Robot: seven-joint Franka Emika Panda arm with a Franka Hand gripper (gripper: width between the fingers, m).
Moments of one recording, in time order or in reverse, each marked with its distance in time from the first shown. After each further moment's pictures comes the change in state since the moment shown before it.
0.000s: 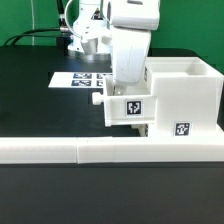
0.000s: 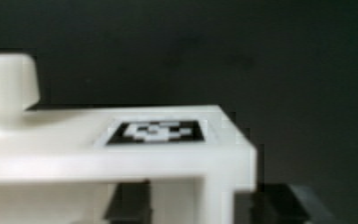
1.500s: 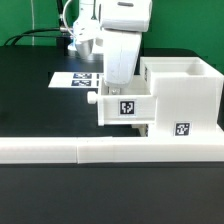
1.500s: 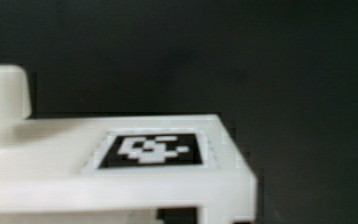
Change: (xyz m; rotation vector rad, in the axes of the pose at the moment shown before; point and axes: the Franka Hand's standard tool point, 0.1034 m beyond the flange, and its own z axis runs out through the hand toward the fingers) arm -0.010 -0.003 0.009 0.000 0.020 0.042
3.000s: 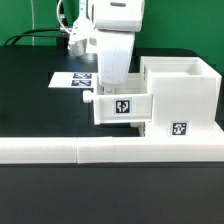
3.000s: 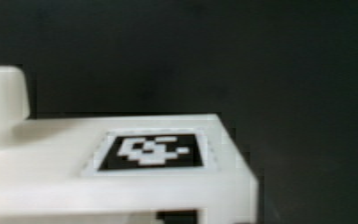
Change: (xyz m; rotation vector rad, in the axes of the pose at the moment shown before) arm -0.009 -0.007 -0.001 0.044 0.015 -0.033
